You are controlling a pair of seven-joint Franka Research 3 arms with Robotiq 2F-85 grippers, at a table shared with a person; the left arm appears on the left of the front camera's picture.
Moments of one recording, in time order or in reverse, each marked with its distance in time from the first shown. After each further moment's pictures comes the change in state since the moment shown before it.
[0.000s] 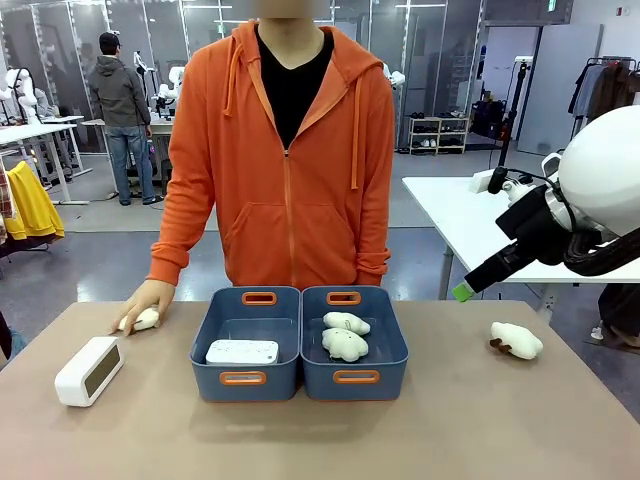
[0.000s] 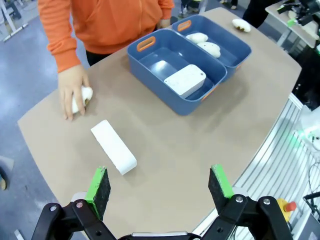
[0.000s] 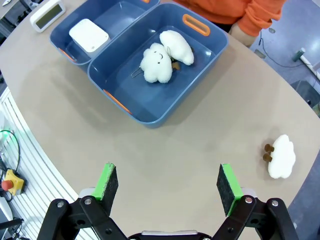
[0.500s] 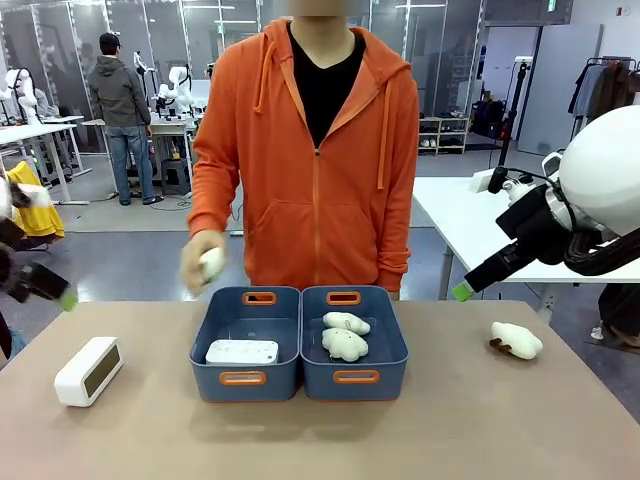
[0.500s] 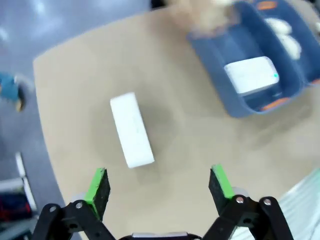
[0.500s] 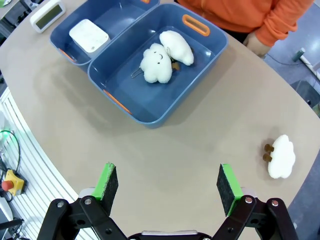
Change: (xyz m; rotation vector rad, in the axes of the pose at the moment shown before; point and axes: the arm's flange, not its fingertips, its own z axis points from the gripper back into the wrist) left arm 0.033 -0.010 -0.136 0.321 0.295 0.273; right arm 0.000 0.000 0.001 0.000 -0.002 -0.001
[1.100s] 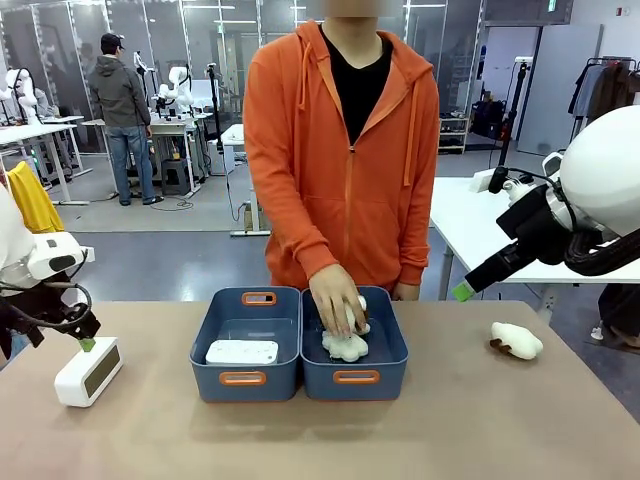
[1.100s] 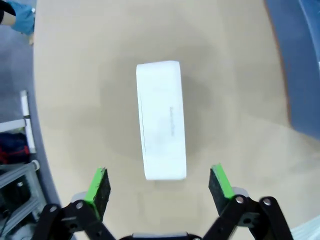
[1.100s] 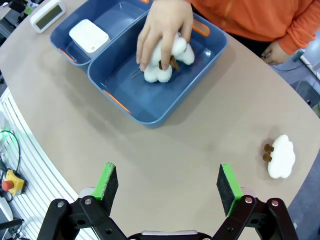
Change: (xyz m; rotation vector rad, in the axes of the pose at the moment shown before) left arm 0.013 0.022 -0.110 0.123 0.261 0.148; right arm 0.000 0.000 0.000 0.000 0.000 -0.001
